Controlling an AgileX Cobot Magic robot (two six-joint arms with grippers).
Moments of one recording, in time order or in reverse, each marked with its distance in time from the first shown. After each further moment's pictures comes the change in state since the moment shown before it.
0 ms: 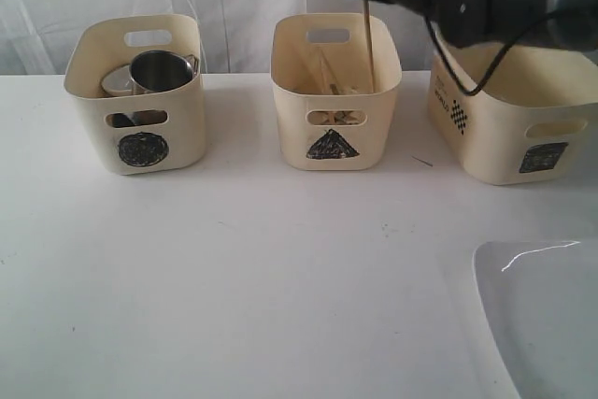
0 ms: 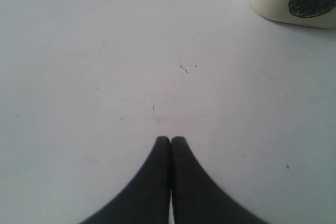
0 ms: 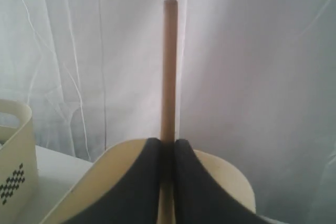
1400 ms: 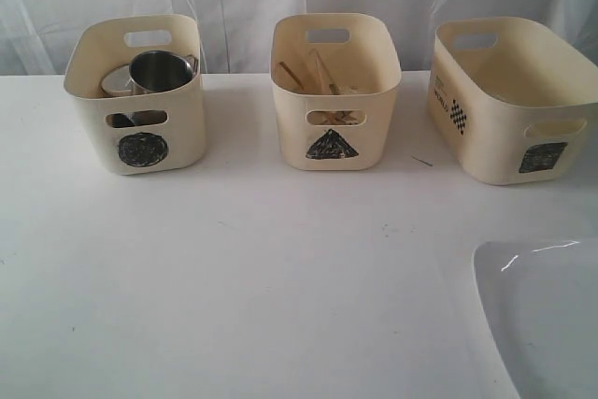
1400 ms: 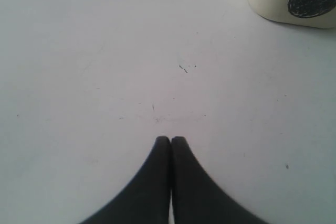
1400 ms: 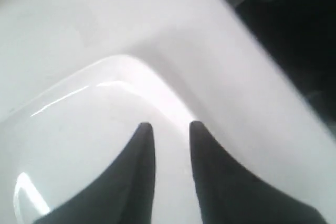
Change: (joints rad) left arm 0.000 0.000 0.000 0.000 0.000 0.000; right arm -0.776 -0.617 0.578 -0.086 1.027 0.171
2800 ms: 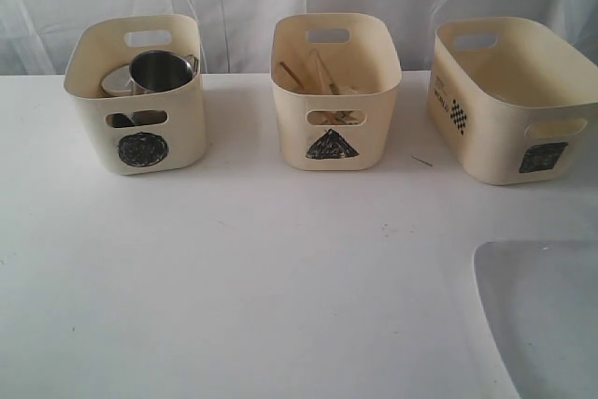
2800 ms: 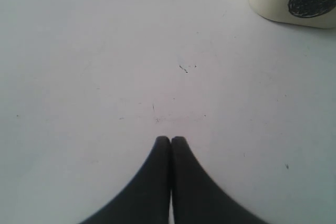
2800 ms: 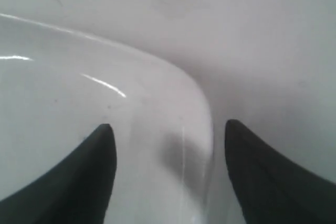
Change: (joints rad) left arm 0.000 0.000 0.000 0.000 0.000 0.000; right arm -0.115 0.490 -0.058 0.464 -0.134 -1.244
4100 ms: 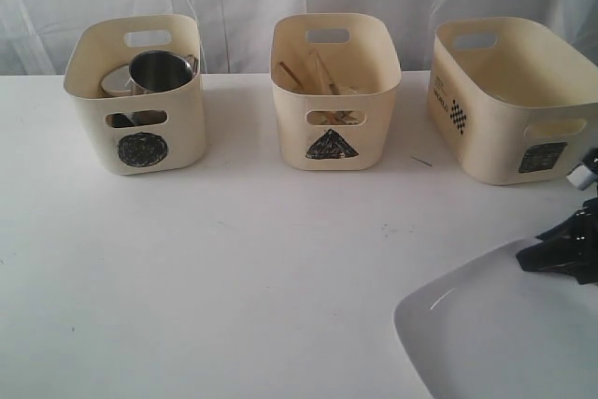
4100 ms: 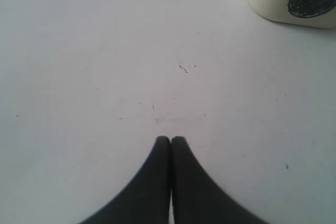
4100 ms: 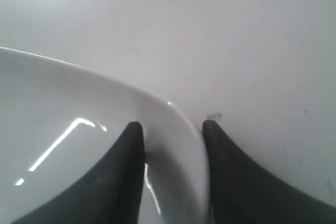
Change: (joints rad) left arm 0.000 0.000 0.000 0.000 0.000 0.000; right arm 0.088 0.237 -0.005 0.542 0.315 -0.825
